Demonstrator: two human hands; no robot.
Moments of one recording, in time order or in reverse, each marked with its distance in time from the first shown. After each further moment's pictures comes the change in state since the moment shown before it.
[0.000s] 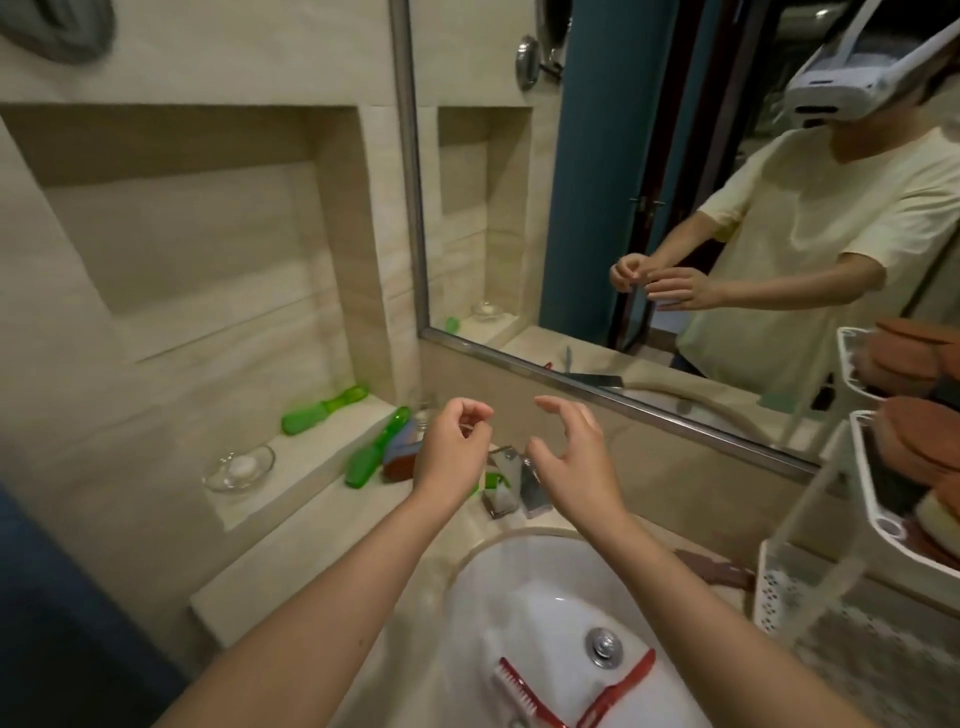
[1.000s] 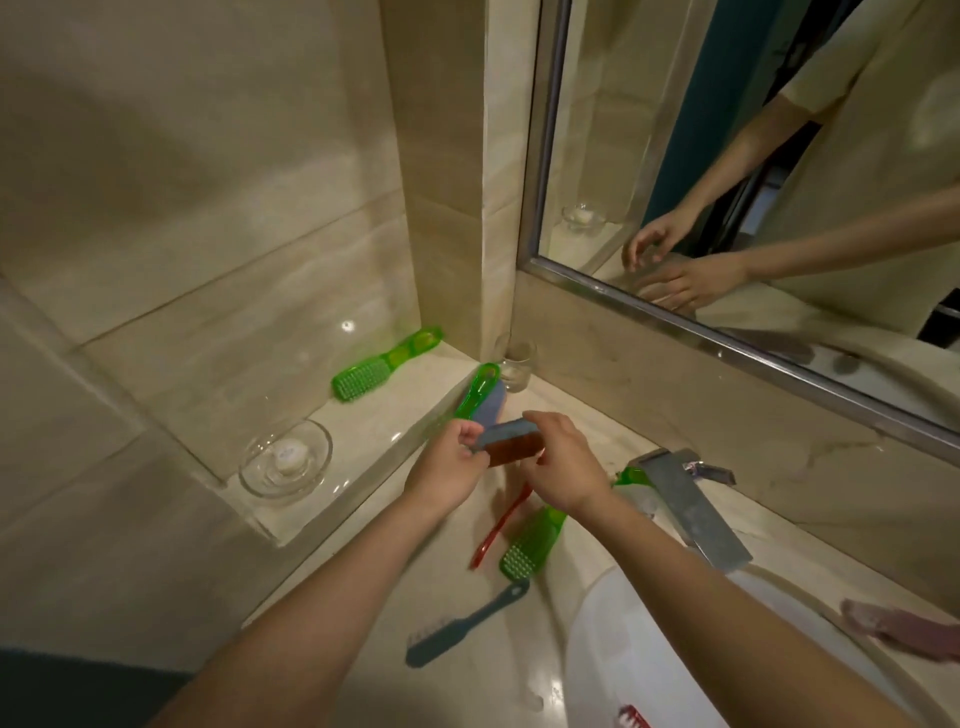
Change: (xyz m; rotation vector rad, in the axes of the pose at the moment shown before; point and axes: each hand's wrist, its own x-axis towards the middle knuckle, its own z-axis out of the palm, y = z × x) left_hand 0.145 -0.235 -0.070 0.147 -0.264 -0.351; right_hand 0.112 0.080 0.254 -0.273 -0.518 0.208
